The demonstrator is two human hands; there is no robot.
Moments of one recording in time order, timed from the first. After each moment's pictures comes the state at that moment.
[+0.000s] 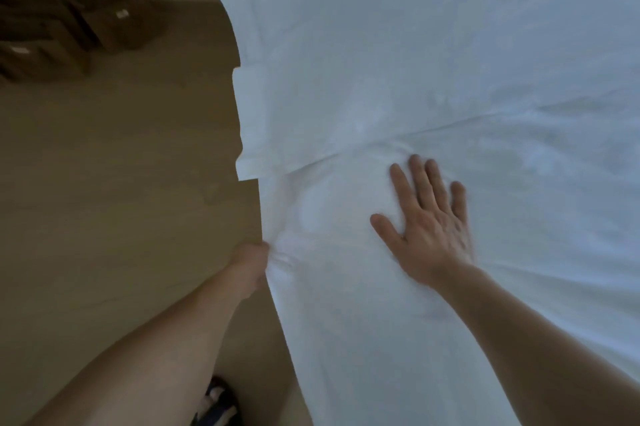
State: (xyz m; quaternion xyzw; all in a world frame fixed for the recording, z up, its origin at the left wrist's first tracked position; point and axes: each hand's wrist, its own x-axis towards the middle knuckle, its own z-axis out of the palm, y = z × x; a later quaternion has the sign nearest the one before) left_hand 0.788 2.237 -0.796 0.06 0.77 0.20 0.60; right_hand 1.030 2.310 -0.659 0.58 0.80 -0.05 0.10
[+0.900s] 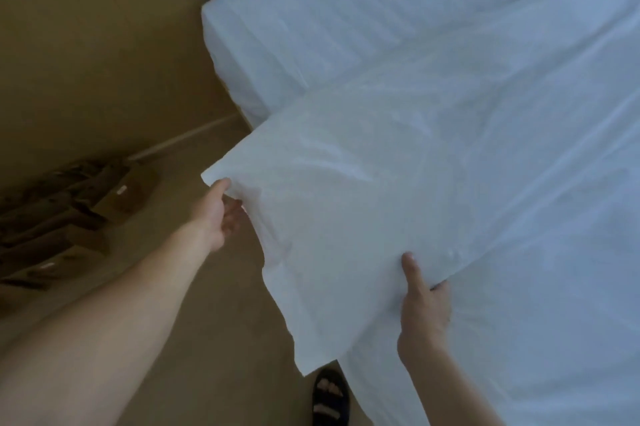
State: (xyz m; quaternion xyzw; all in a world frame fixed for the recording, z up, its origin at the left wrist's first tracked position) left_hand 0.615 2.556 -0.618 0.12 0.72 0.38 0.57; right_hand 0.884 2.402 -0.608 0.74 0.04 -0.42 -0.51
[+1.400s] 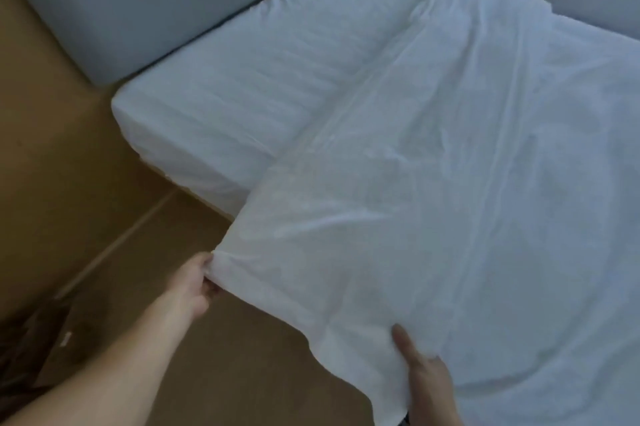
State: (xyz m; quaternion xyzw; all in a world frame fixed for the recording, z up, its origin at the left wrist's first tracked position) left_hand 0.552 2.657 -0.621 0.17 0.69 0.26 0.65; right_hand 0.763 2.385 -0.632 0.79 -0.11 -0.36 -0.48
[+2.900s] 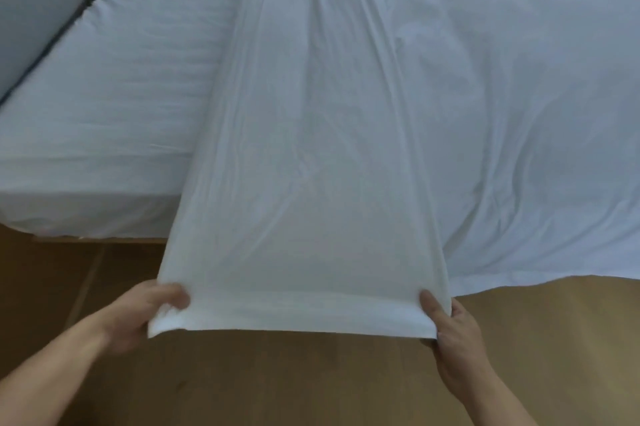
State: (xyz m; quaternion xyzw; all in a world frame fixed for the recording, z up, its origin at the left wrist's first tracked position) left_hand 0.496 2.712 -0.610 0.57 0.51 -0.16 0.63; right_hand 0.659 2.308 -0.629 0.67 -0.19 -0.25 -0.67
